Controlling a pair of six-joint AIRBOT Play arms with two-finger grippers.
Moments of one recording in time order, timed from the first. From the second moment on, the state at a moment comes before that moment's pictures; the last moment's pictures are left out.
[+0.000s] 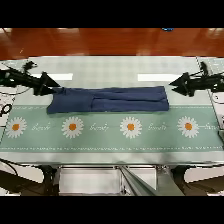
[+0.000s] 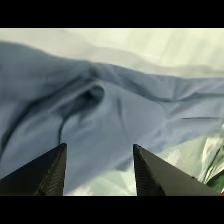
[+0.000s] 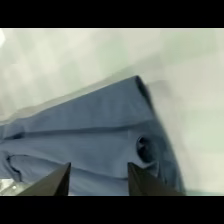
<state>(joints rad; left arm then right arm) 0.39 -1.72 1.44 0.81 -1.41 -1.39 -0.45 -1.65 1.30 -0.70 1.28 1.30</state>
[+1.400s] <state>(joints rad) 0.36 -0.94 0.68 0.82 -0.98 -1.33 -0.30 -1.75 1.12 -0.61 1.09 1.22</state>
